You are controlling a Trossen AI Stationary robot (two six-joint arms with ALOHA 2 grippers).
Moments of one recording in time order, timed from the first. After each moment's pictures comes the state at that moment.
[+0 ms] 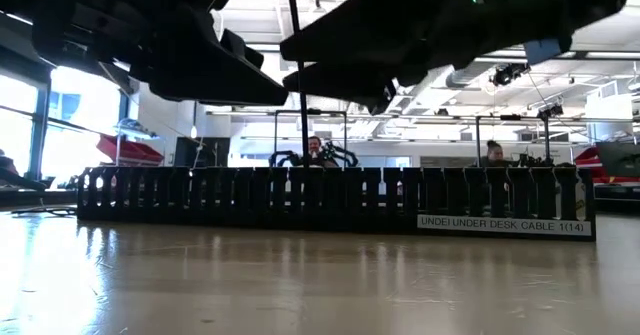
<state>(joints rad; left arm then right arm) -0.40 1.68 0.62 0.66 -0.14 0.08 0.36 1.89 0.86 0.72 0.20 0.21</state>
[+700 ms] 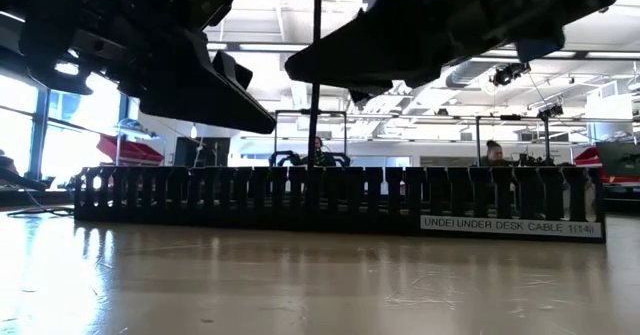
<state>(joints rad) -0.42 1.68 0.62 0.58 -0.23 0.01 0.36 1.89 0.90 0.61 0.02 0.02</state>
